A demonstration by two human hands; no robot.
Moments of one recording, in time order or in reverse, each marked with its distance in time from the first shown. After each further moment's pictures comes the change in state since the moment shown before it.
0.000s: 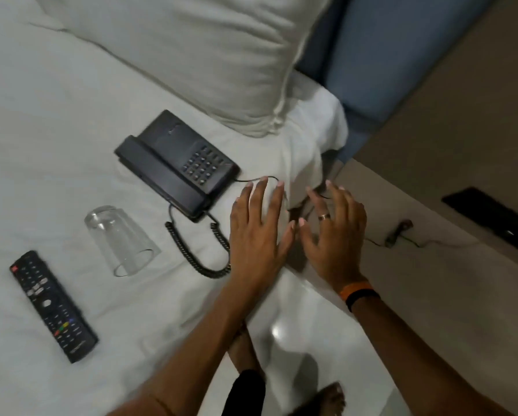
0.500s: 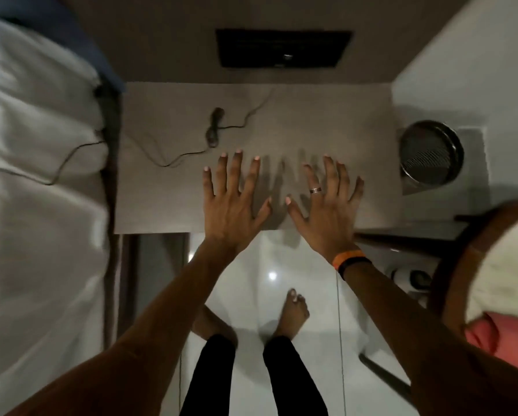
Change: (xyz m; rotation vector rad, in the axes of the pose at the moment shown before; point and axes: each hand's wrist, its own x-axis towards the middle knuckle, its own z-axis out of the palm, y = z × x) left_hand -0.113 0.209 0.191 0.284 -0.474 0.627; right_hand -0.271 0.249 -0.024 -0.215 -0.143 0.693
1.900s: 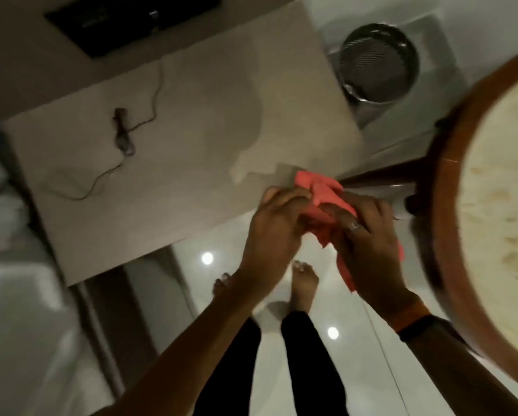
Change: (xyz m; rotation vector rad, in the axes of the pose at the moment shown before) left_hand -0.027 0.142 0.039 -0.656 0.101 0.485; right_hand -0.131 0.086 -0.006 0.416 0.297 0.158
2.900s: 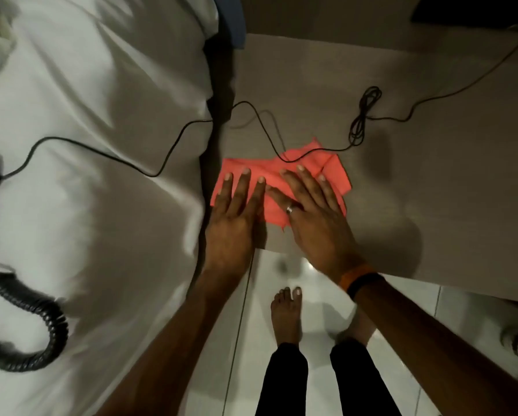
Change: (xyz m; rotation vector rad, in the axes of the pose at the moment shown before) left_hand -0.104 -0.287 -0.185 0.553 0.139 -0.615; right_hand 0.140 -0.239 0.290 -0.207 -0.525 -0.711
